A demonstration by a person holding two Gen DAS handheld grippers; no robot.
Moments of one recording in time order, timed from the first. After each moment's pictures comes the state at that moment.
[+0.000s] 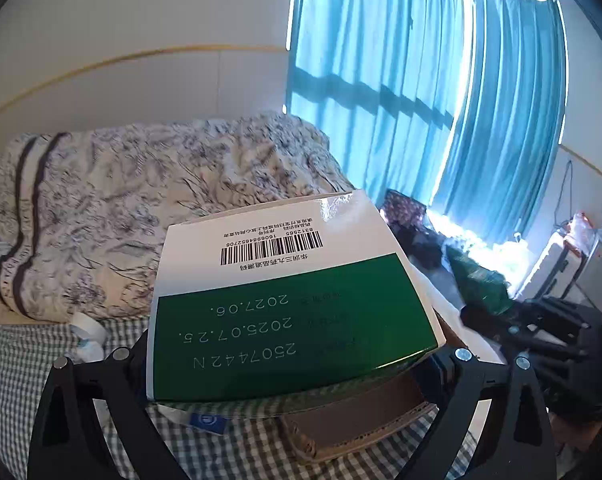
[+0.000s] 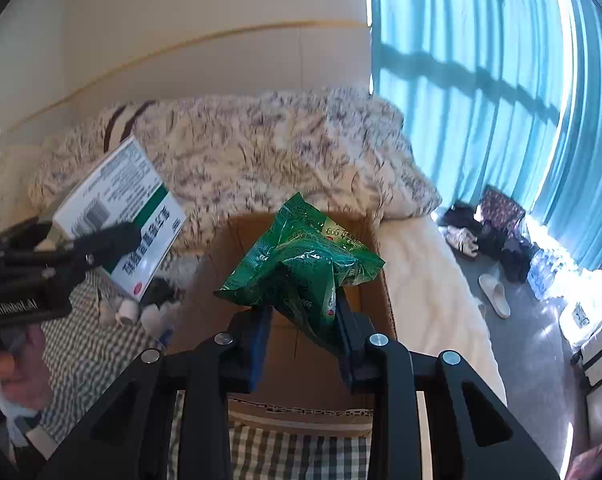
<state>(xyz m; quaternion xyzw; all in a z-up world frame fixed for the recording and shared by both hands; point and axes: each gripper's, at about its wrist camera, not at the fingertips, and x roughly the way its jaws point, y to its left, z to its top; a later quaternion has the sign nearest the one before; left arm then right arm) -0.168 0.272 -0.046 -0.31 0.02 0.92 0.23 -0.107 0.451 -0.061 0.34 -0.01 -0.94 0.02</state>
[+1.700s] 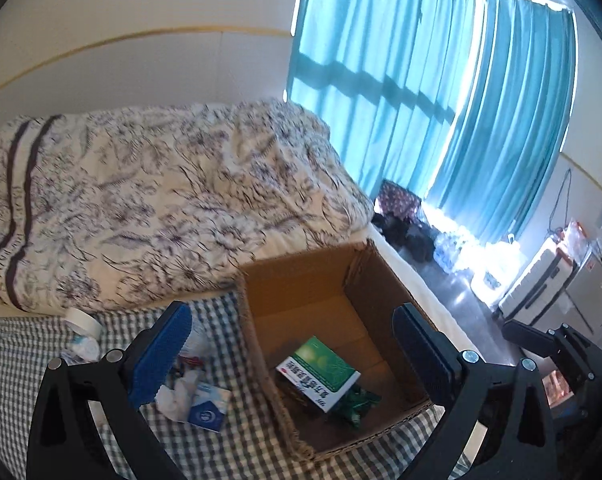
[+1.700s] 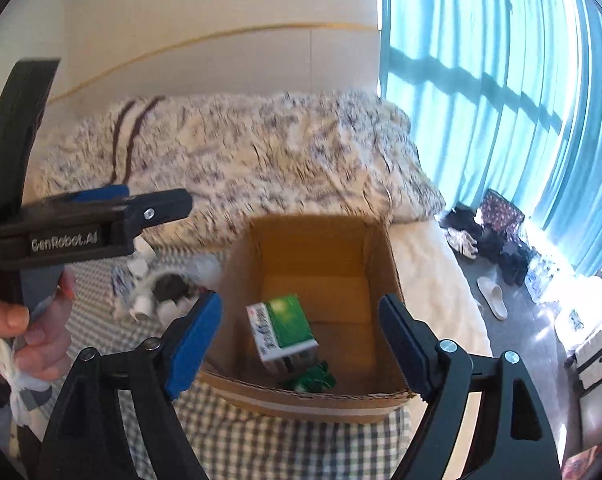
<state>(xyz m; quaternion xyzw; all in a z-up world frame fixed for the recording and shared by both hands) -0.171 0.250 -0.015 -0.32 0.01 0.92 0.22 -0.077 0.420 -0.022 0.32 0.00 -0.95 0.03</state>
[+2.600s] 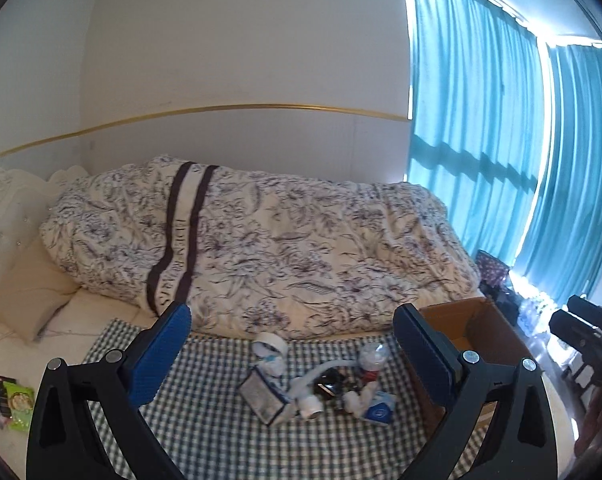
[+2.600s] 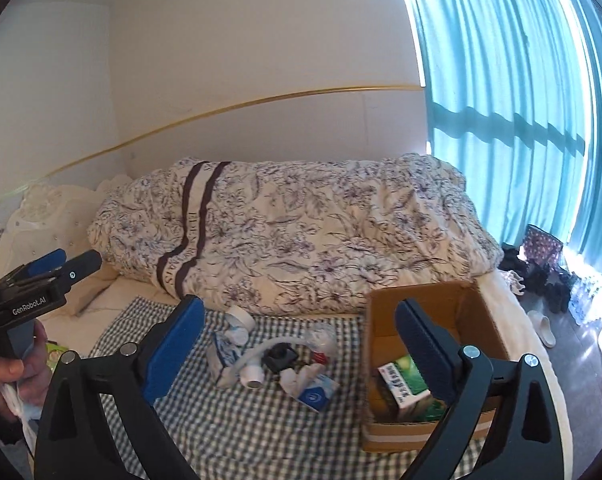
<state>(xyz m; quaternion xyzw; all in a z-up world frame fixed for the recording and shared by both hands) -0.092 -0.003 0.045 -0.21 -0.01 0.98 0.04 -0.049 0.269 0.046 0.23 -0.04 -0.97 0.09</state>
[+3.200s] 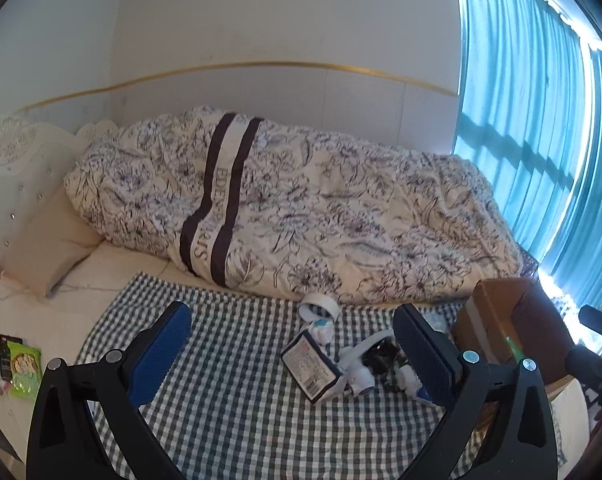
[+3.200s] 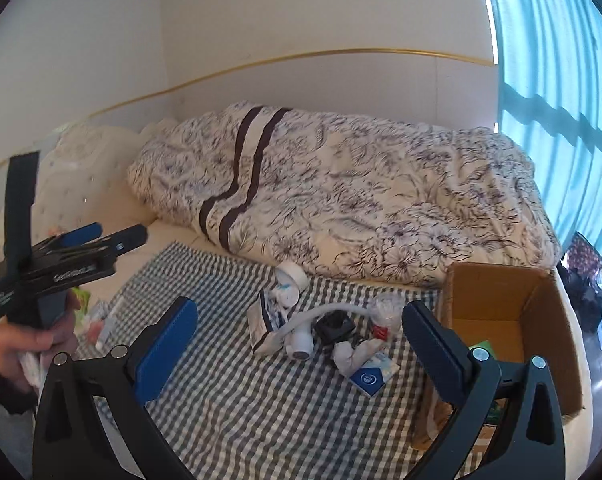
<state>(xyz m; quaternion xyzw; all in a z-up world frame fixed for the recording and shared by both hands) -0.130 -0.056 -0.035 -0.28 -0.03 0.96 -0.01 -0.085 0.199 -0.020 0.29 0.01 -0.94 0.18</state>
